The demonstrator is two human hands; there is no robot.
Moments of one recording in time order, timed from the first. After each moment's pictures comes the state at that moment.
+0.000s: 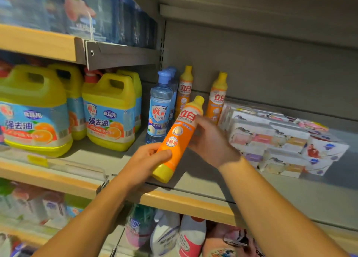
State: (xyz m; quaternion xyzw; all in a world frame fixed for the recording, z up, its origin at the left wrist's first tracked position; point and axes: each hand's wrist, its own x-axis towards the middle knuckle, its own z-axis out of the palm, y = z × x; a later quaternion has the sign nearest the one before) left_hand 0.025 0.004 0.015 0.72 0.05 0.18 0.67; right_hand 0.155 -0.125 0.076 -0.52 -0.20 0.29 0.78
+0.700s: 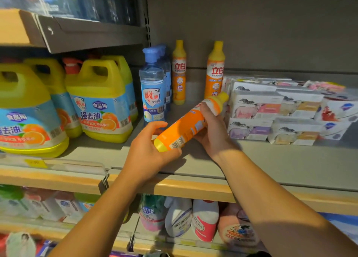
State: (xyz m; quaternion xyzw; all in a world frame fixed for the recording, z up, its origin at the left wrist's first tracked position) left_hand 0.028 -0.006 0.008 0.85 0.11 0.30 0.42; right_hand 0.176 -0.125 0.018 -0.51 -0.13 0.18 0.83
